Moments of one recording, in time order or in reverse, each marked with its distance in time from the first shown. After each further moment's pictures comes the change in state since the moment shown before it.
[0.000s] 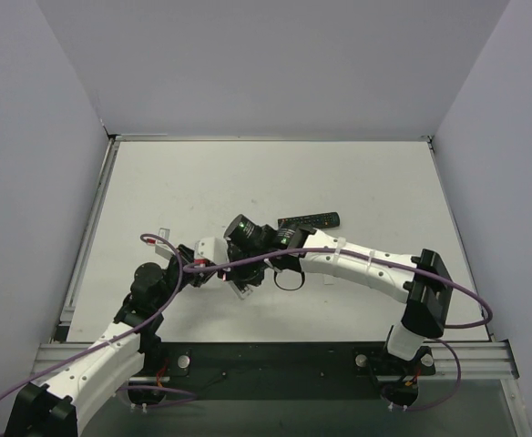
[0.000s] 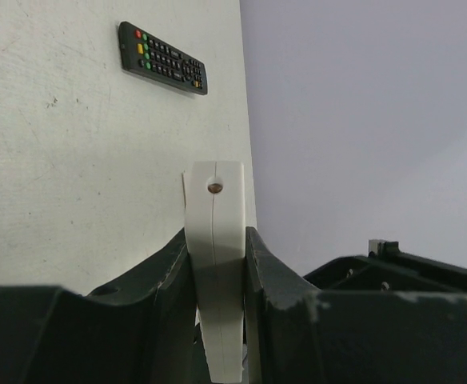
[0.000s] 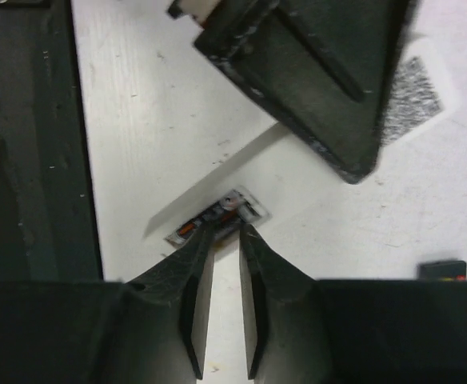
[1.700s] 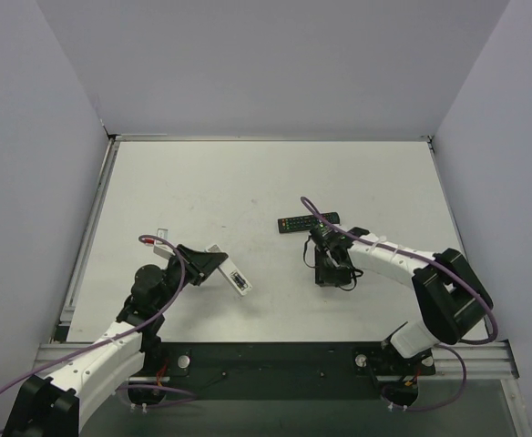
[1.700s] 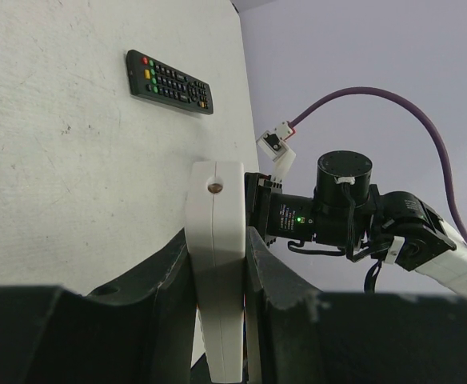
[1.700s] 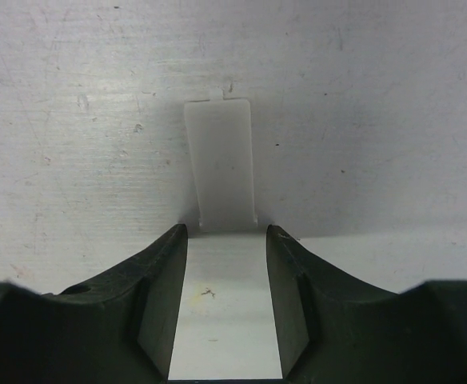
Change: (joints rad) left arm -0.001 0.046 -0.032 0.117 -0.046 0.055; right arm -0.507 -0.181 -0.673 0.117 0.354 1.073
